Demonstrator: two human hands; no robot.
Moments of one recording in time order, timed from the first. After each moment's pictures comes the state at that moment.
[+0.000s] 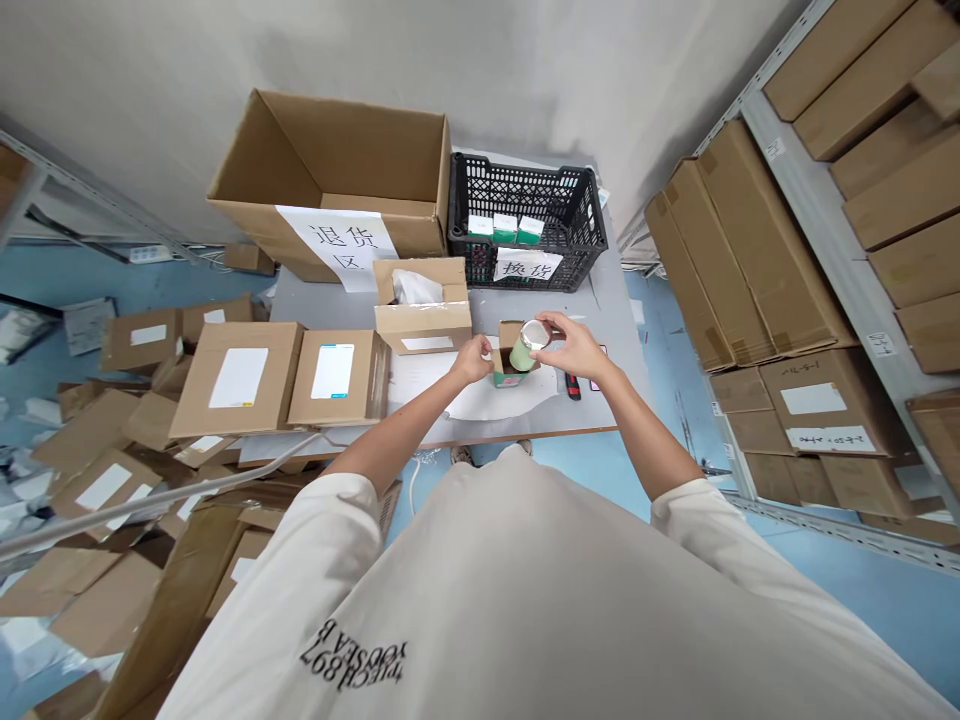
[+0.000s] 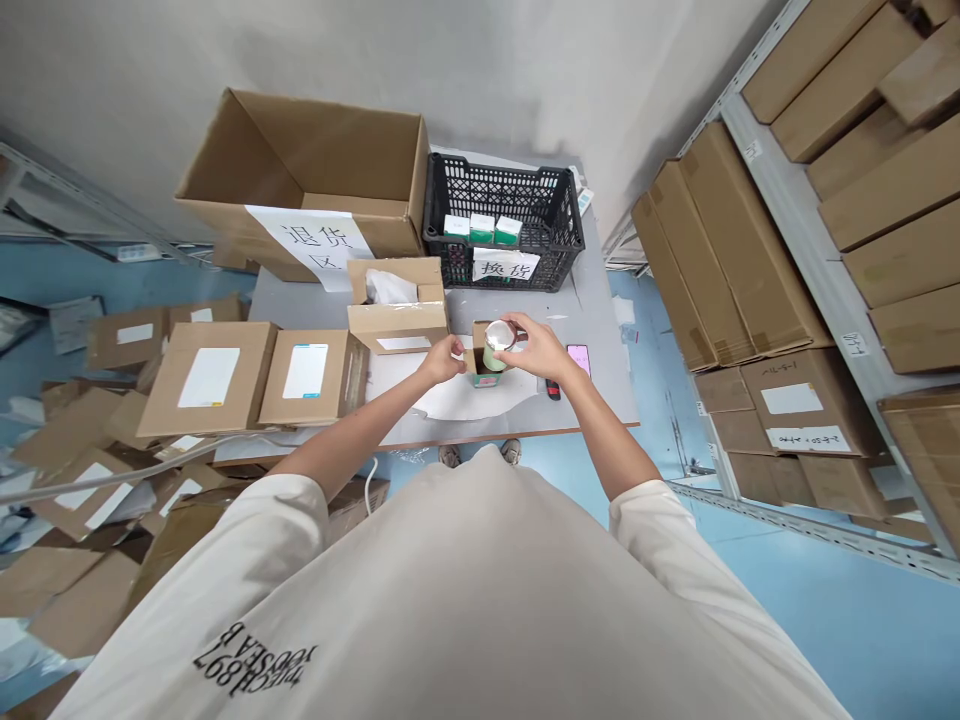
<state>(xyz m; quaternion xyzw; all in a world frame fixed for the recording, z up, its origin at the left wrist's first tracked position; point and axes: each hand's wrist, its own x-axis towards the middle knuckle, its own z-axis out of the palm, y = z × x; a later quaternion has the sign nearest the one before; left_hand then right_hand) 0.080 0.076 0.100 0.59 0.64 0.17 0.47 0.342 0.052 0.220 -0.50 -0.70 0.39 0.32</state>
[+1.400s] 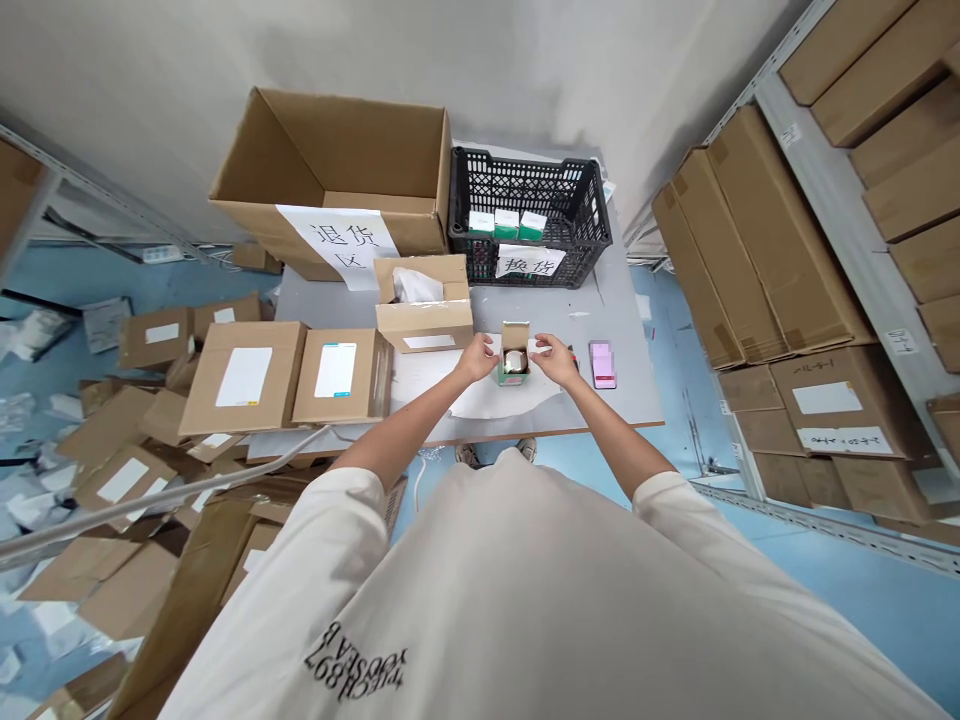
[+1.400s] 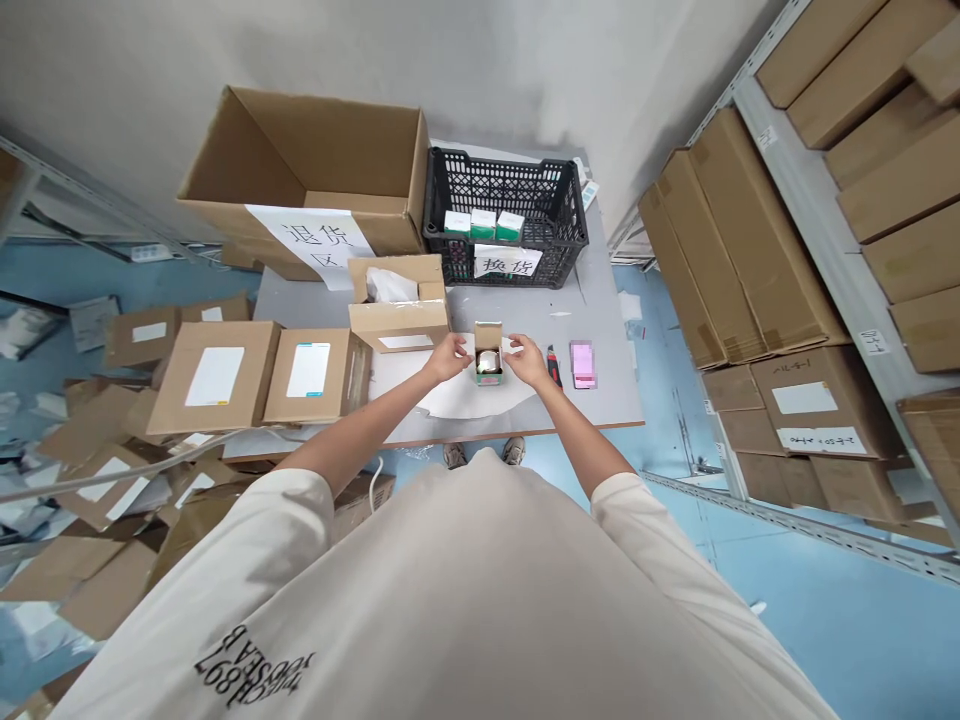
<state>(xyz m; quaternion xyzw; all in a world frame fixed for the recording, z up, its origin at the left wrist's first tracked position) 0.087 0.074 0.091 0.53 0.65 0.19 0.51 0.329 0.057 0.085 -0.67 -0.55 0.41 0.30</state>
